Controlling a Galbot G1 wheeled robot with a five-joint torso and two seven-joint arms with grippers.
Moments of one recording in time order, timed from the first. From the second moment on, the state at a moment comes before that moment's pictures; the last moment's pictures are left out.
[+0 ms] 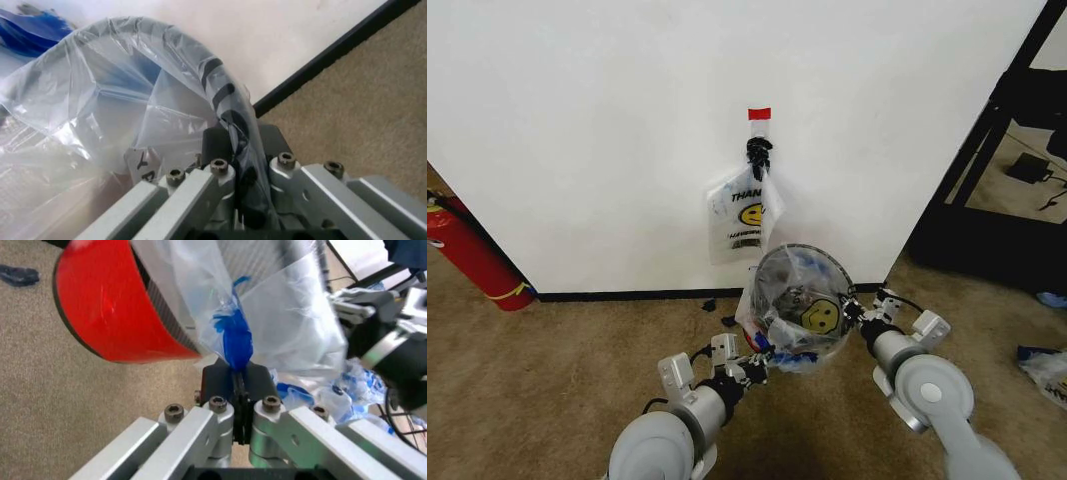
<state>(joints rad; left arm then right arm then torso) 1.27 -1.05 0.08 -2.30 -1.22 0.33 -0.60 -1.26 1.17 0.43 2.13 1.32 -0.36 0.62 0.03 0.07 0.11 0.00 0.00</state>
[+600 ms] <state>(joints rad) 1.24 -1.13 0.08 -2.13 -1.05 0.29 -0.55 -1.28 1.17 0.44 2.18 1.39 -0.37 0.65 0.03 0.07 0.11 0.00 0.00</state>
